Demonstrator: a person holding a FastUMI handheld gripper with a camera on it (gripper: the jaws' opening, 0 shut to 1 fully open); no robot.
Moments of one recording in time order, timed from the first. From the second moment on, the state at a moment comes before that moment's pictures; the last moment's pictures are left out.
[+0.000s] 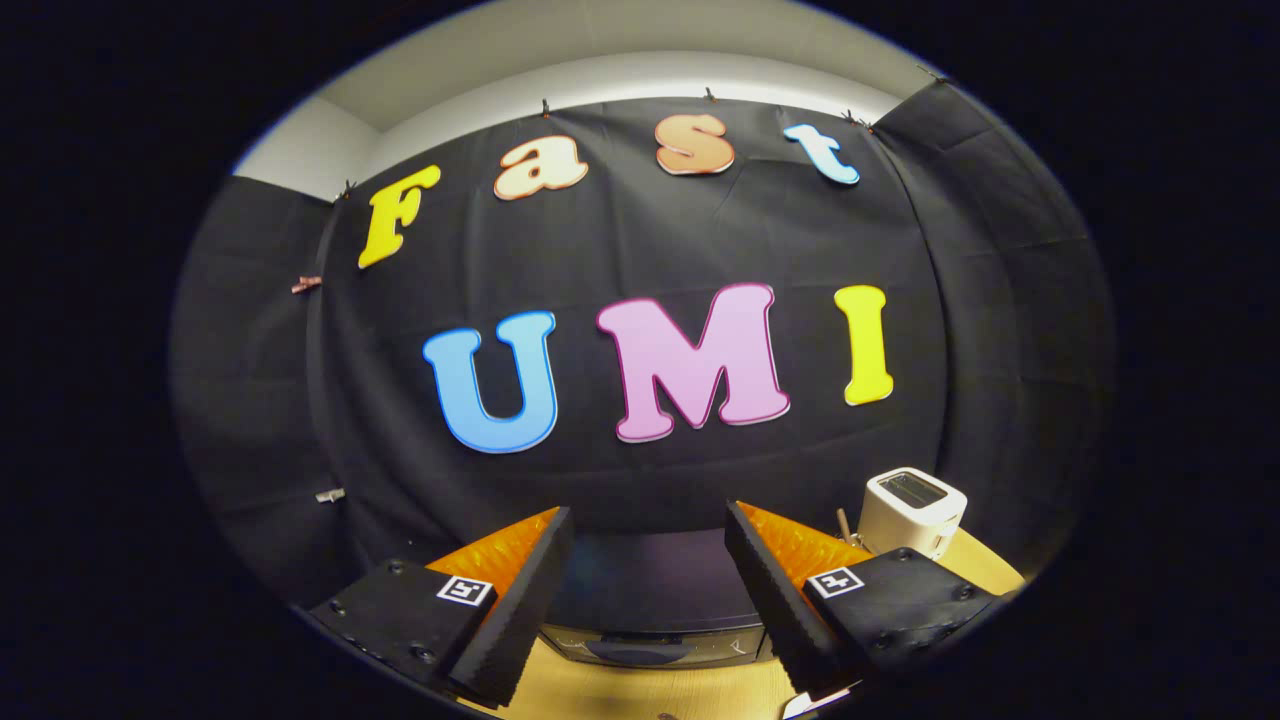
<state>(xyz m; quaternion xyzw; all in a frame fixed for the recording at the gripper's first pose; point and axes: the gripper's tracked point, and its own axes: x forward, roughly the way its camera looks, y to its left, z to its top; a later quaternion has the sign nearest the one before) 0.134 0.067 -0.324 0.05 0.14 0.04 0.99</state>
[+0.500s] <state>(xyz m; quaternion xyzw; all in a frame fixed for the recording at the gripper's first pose) 0.130 0.070 -0.492 0.04 0.28 -0.01 0.96</state>
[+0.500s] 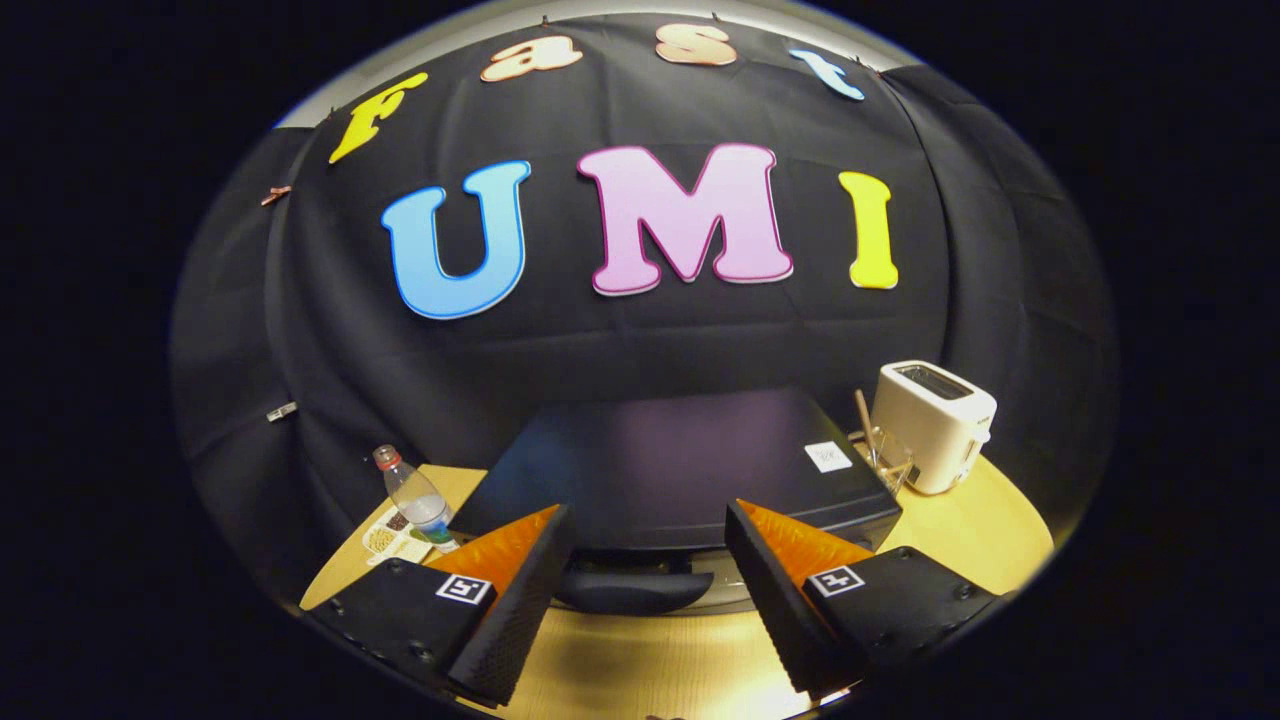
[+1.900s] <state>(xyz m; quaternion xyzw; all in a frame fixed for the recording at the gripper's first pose) -0.051 0.070 -0.605 -0.03 0.49 -0.01 0.87</state>
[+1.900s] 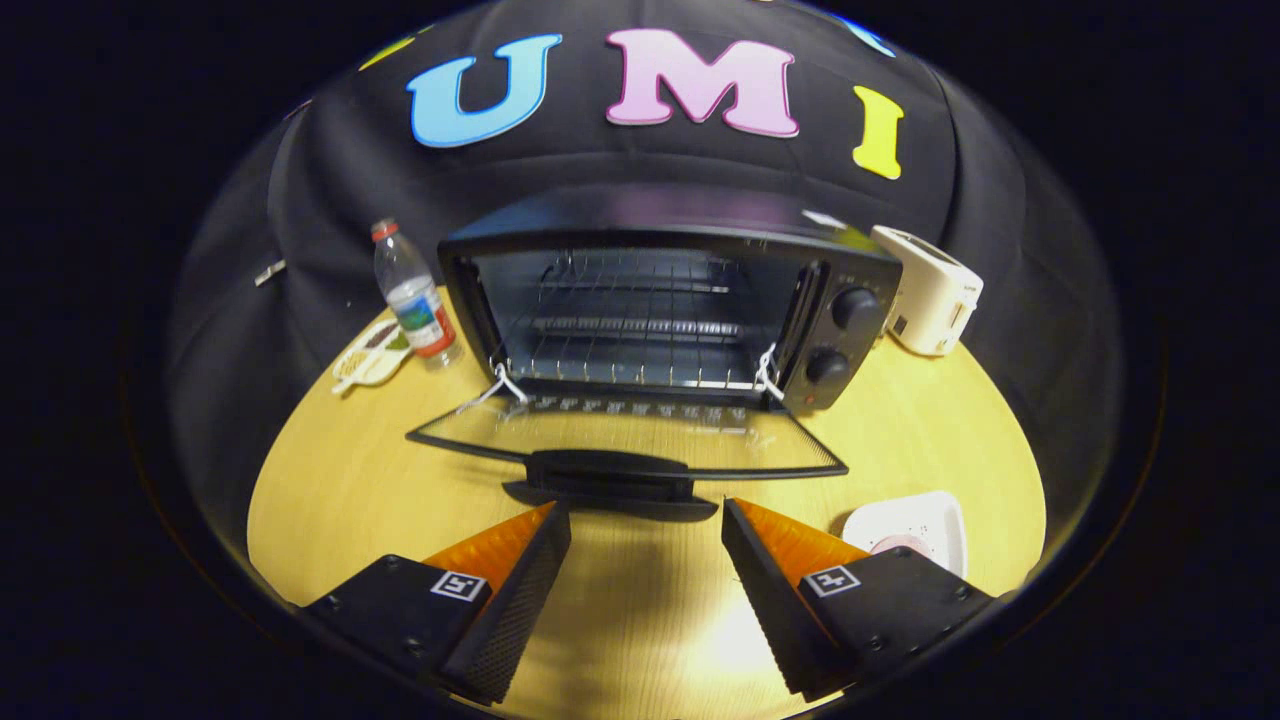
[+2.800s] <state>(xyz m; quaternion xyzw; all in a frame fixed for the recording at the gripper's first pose) -0.096 -0.139 -0.497 0.08 0.48 -0.02 0.87</state>
